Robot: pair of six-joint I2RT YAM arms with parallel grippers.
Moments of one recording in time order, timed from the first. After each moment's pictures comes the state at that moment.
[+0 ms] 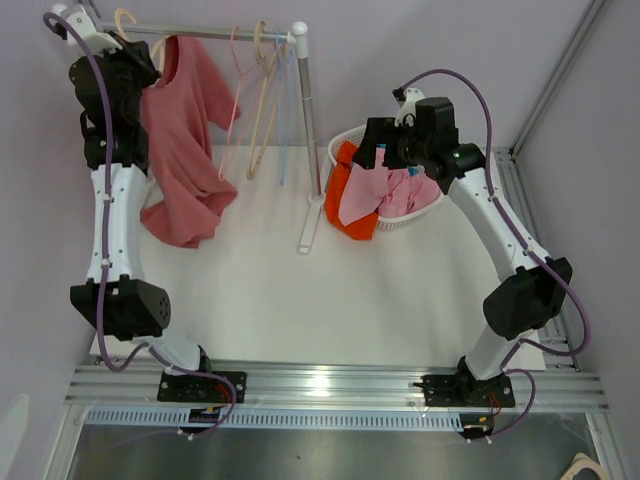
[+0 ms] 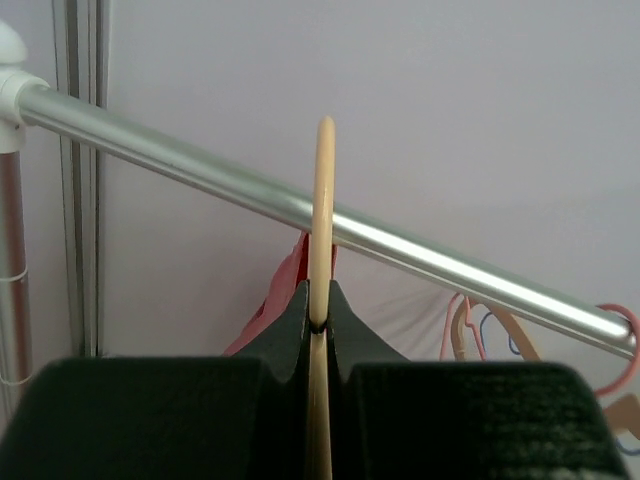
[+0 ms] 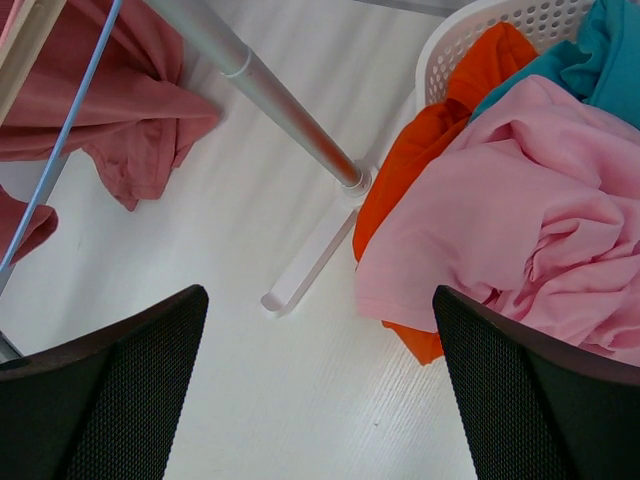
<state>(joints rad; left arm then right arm) 0.13 1.65 1.95 -0.04 0.00 -0.33 0.36 1.71 1.80 -0.56 -0.28 0.26</state>
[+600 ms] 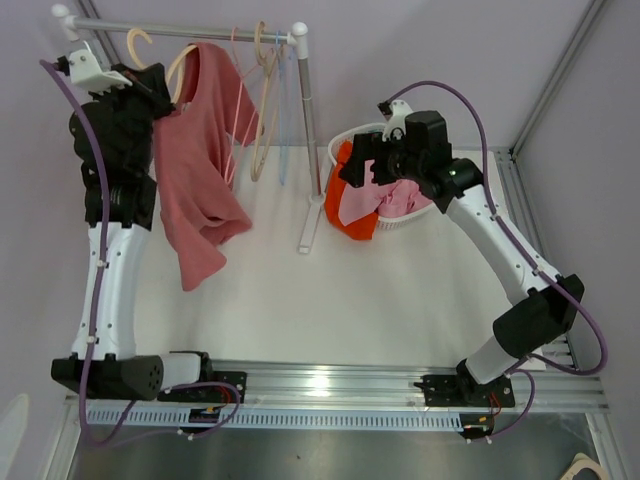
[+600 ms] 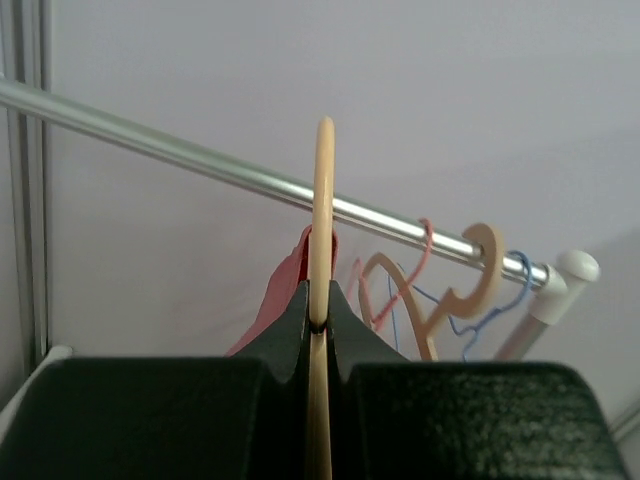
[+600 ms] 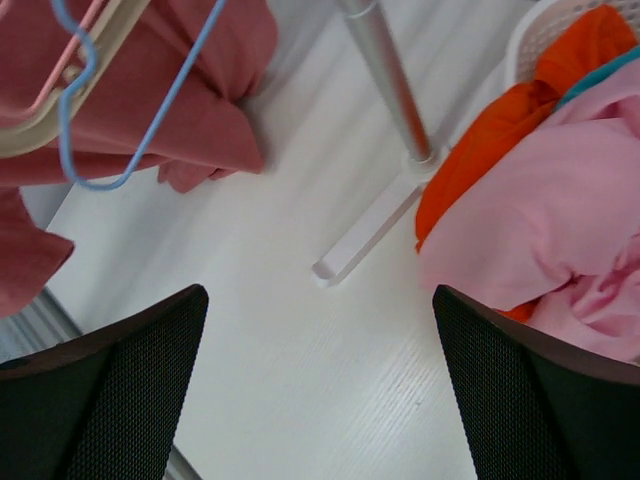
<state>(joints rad) 0.00 1.29 1.64 -0.02 -0.05 -0.34 0.46 1.60 1.69 -0.54 -0.28 0.26</state>
